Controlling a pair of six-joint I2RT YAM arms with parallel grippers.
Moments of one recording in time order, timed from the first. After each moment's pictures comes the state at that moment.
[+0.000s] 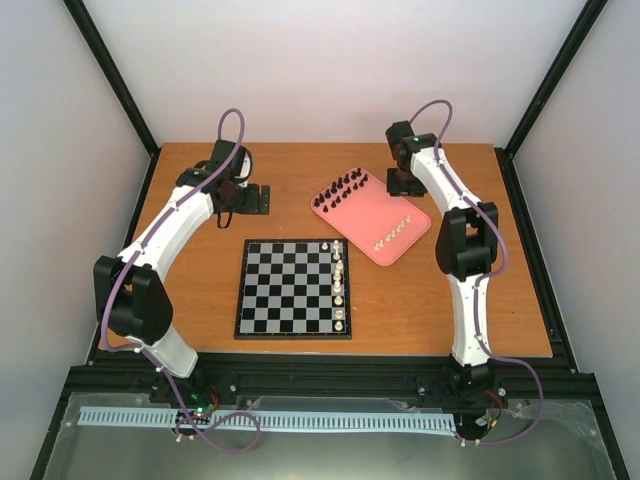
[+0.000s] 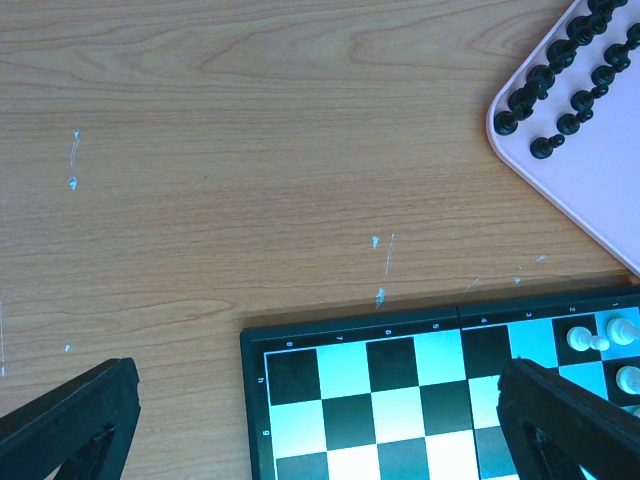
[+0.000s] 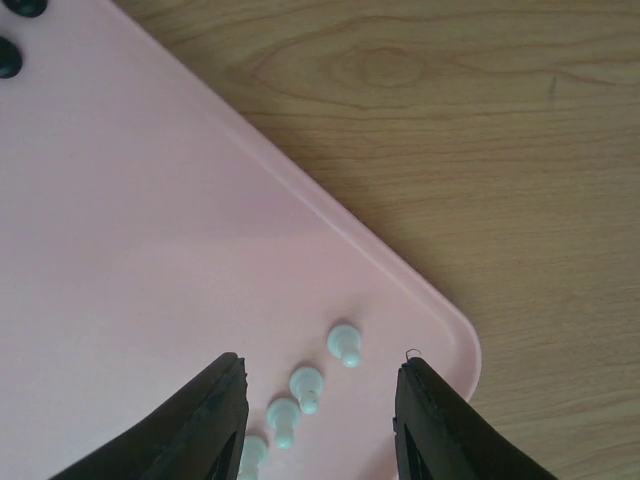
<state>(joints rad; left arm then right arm) -0.28 1.63 1.46 -0.85 -0.04 -0.24 0.27 2.28 2.14 -1.15 0.20 0.29</state>
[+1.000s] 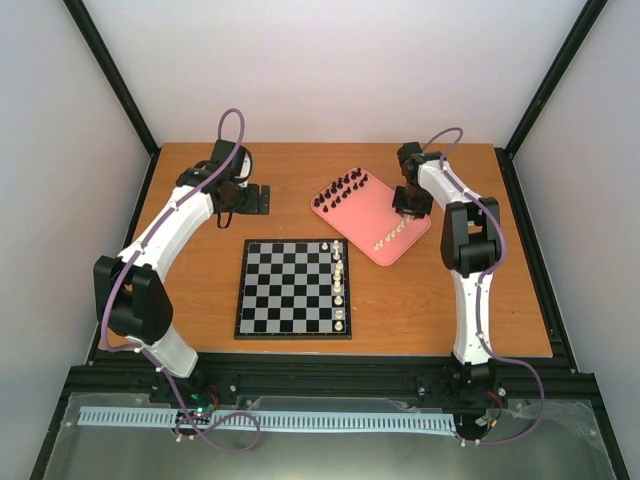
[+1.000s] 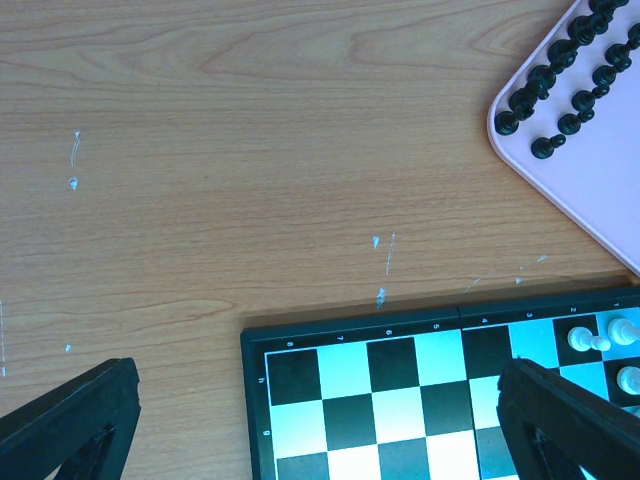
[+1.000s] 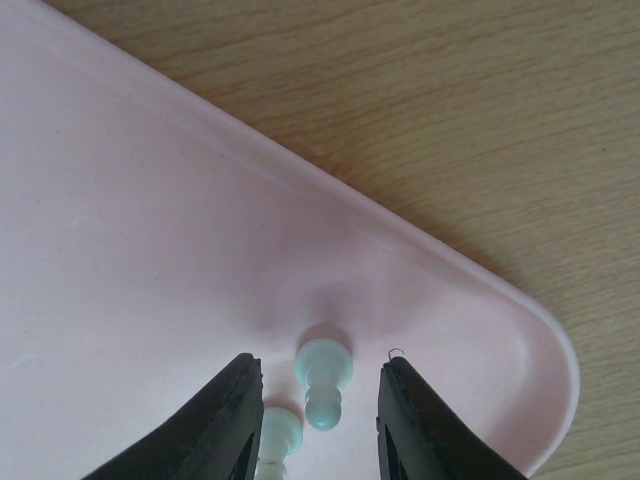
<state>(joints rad) -0.28 1.63 1.46 -0.84 -0.04 -0.24 0.18 2.31 1.94 -1.05 0.07 0.44</state>
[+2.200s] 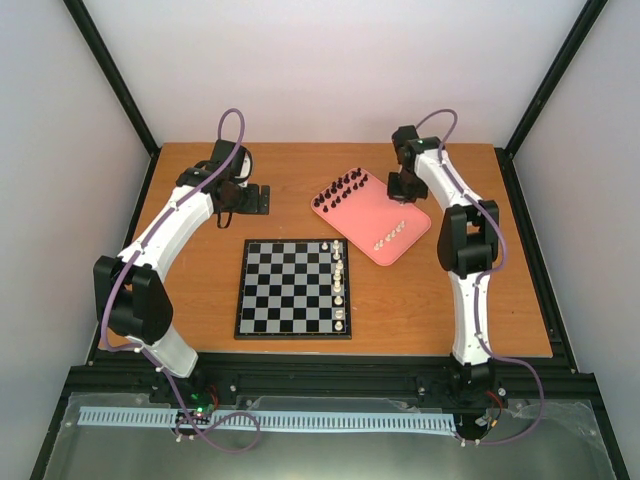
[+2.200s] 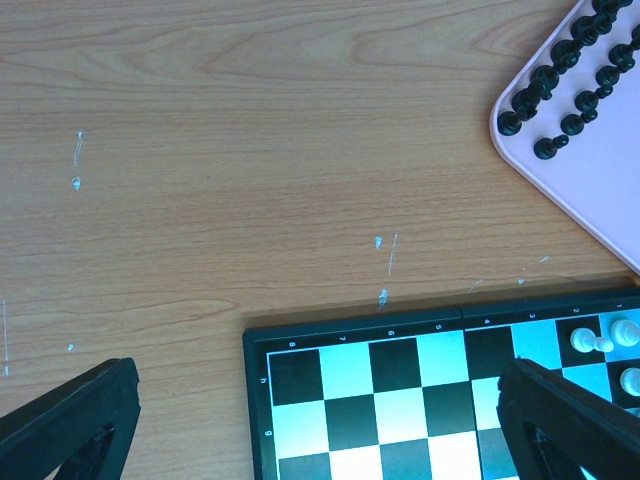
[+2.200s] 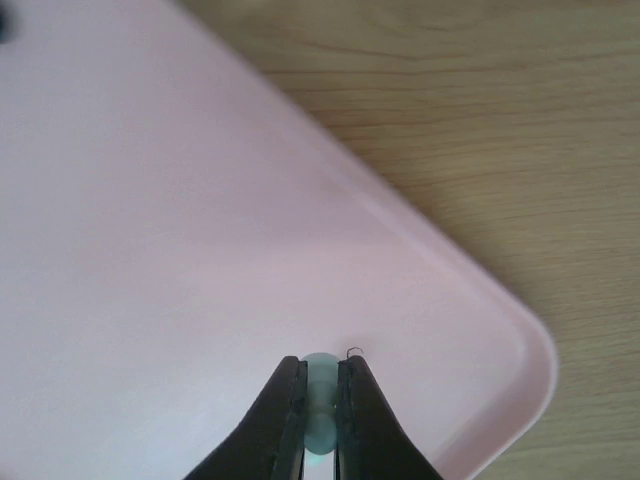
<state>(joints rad) -0.28 1.63 1.46 -0.85 -0.04 -0.24 0.21 2.32 2.09 -1.13 0.06 0.34</state>
